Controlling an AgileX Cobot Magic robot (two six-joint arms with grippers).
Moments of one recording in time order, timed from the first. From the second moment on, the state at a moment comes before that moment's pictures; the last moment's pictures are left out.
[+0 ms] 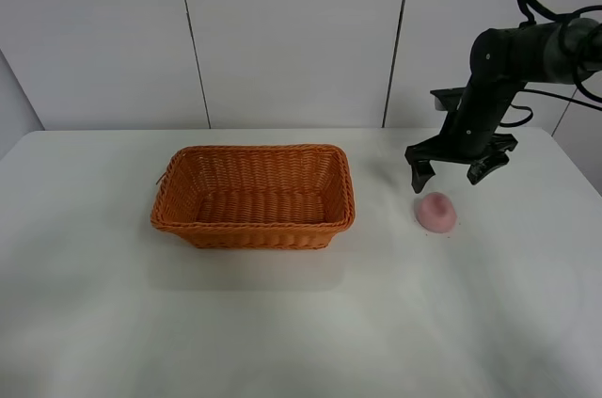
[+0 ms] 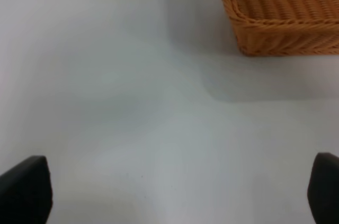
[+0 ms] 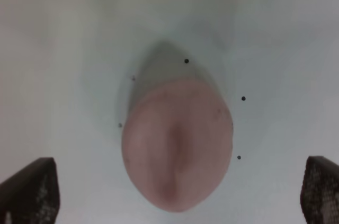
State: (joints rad) left arm -0.02 -0.01 -0.49 0.01 1.06 0.02; right arm 0.14 2.09 -1.56 0.01 0.99 0.02
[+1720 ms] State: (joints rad) left arm -0.02 -0.01 -0.49 0.01 1.06 0.02; right arm 0.14 2.10 -1.64 -0.02 1.00 0.02
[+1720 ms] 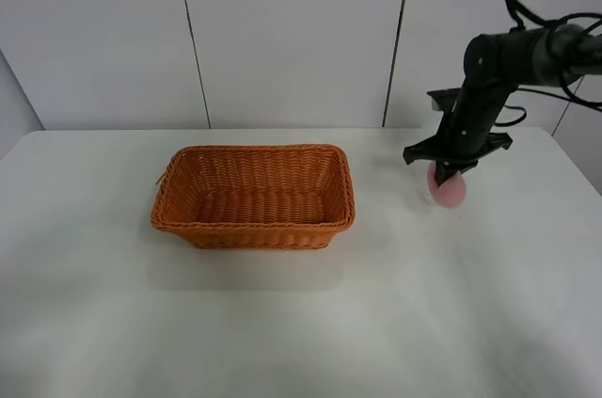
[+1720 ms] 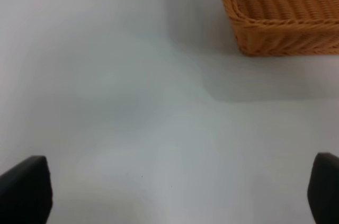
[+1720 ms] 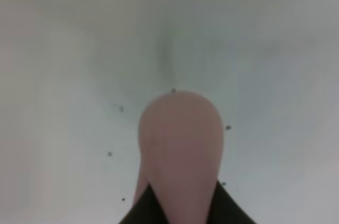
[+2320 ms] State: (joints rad) left arm -0.02 -0.01 -0.49 0.01 1.06 0.02; right arm 0.22 2.06 -1.98 -0.04 1.22 0.02
